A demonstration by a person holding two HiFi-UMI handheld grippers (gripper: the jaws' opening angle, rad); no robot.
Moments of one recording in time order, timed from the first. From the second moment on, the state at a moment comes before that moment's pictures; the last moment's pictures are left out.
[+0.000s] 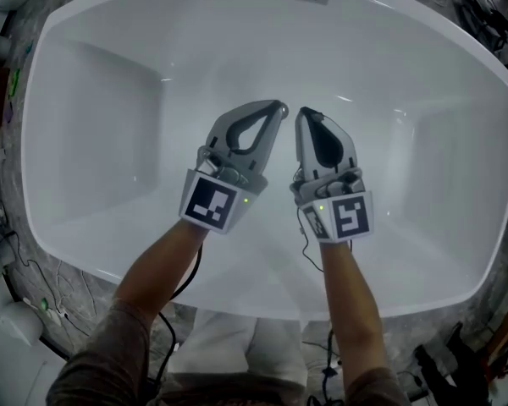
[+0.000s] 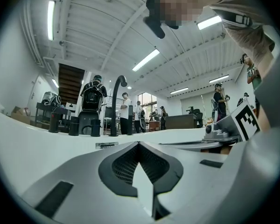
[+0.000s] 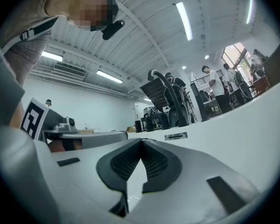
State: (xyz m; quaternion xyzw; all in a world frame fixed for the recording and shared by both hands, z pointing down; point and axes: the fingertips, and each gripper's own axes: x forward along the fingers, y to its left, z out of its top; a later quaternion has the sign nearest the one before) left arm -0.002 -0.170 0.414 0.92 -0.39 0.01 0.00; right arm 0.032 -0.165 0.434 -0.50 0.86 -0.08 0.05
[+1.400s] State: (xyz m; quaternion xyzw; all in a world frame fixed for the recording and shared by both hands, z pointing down) left arm -0.009 -0.213 0.624 0.91 -0.40 0.02 0.04; right arm 0.032 -0.206 0.650 -0.50 0.86 -0.12 0.03
